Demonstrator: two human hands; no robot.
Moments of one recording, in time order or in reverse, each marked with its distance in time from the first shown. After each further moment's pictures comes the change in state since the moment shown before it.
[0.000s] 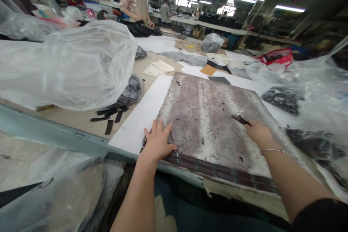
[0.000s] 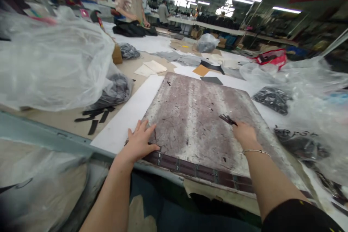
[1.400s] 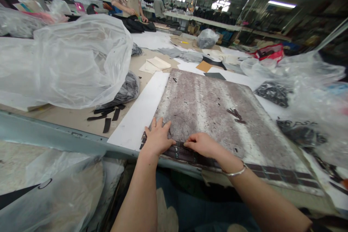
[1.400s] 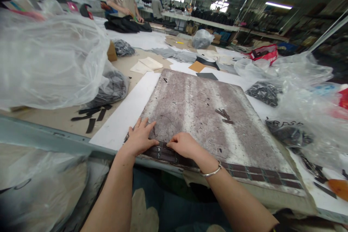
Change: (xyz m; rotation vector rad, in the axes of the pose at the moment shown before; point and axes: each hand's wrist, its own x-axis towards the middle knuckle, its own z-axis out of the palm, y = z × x) left_hand 0.000 0.002 0.001 -0.012 -0.023 0.027; right_hand -0.161 -0.193 -0.041 0.451 -0.477 -0.593
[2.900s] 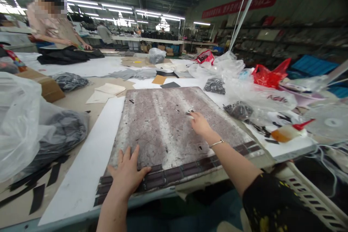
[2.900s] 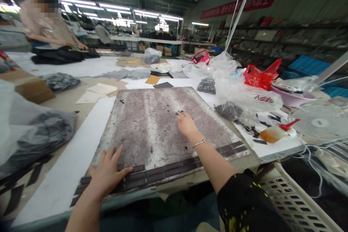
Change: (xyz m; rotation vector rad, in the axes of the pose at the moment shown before) left_hand 0.012 0.028 0.011 0.226 -0.015 0.001; right_hand -0.007 0.153 -0.079 -0.233 0.730 0.336
